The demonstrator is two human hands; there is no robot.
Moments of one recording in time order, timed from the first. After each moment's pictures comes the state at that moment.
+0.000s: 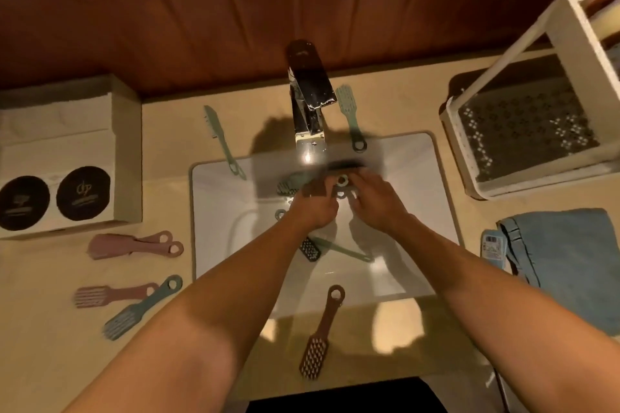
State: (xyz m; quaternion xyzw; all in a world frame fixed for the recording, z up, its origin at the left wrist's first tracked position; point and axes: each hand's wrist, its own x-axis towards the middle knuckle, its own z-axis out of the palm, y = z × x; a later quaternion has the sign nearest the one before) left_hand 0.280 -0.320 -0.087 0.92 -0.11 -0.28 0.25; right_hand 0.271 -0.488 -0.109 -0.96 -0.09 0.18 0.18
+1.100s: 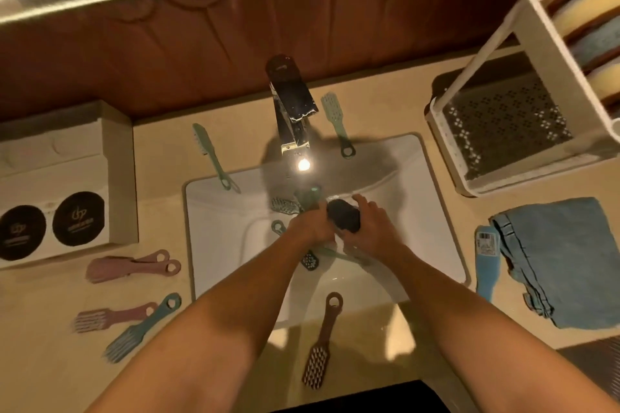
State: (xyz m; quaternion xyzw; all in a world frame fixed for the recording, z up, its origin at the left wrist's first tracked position) left_hand 0.267 -0.330 -0.106 0.88 -0.03 -0.44 0.19; right_hand 0.222 -0.485 -0.134 -0.92 0.09 0.26 0.29
